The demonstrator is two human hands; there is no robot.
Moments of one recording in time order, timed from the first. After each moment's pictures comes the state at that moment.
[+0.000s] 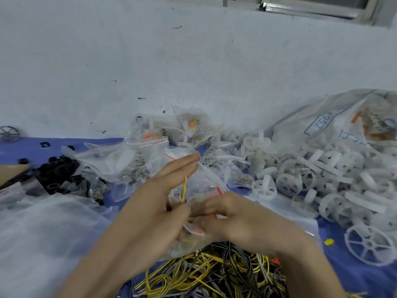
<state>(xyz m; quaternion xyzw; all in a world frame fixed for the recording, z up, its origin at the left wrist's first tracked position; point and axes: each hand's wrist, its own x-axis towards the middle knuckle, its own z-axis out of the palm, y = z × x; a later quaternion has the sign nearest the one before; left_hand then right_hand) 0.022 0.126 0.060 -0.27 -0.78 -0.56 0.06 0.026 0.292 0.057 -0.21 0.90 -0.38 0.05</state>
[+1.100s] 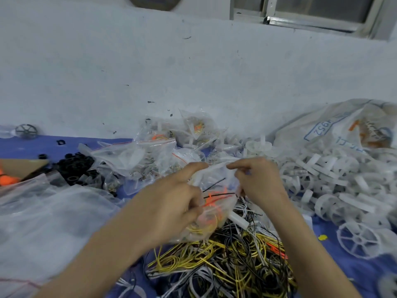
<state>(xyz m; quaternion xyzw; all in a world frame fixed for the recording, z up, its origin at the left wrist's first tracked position) 0.021 0.110 0.069 -0.38 -0.91 -0.14 0.09 0.000 0.316 0.063 0.02 0.91 -0.32 -0.25</state>
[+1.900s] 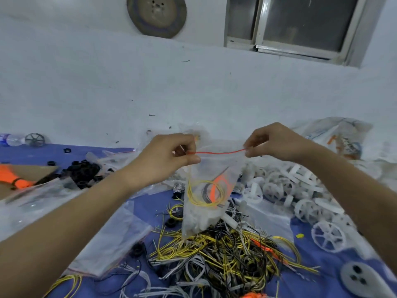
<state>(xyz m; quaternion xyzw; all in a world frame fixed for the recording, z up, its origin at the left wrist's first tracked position) 0.005 0.099 0.127 -0.39 -0.81 -0.40 0.18 0.033 0.362 0.180 -0.07 0.95 -0.27 -0.14</state>
